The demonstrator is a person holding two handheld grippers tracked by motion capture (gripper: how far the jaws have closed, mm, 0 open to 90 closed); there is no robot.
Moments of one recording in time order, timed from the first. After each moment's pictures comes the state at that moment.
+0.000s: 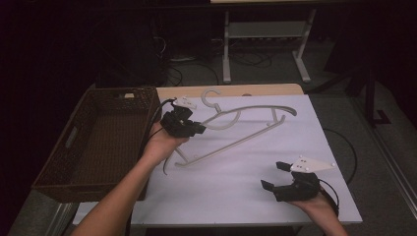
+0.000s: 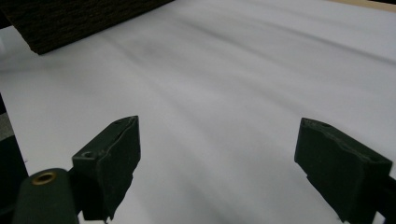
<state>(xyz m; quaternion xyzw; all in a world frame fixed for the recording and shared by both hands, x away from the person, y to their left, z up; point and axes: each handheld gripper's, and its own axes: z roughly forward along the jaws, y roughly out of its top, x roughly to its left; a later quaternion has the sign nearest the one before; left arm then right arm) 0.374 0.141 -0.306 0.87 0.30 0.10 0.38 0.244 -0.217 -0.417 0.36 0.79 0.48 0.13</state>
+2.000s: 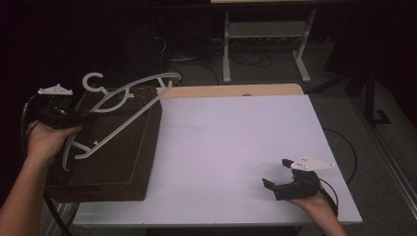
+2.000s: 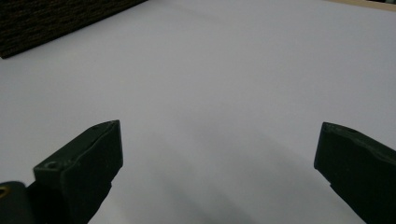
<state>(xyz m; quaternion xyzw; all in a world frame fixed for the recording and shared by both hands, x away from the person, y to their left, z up) 0.361 0.410 -0.268 0.79 0.47 0.21 0.34 0.249 -0.219 -0.424 0.39 0.78 0.47 0.16</state>
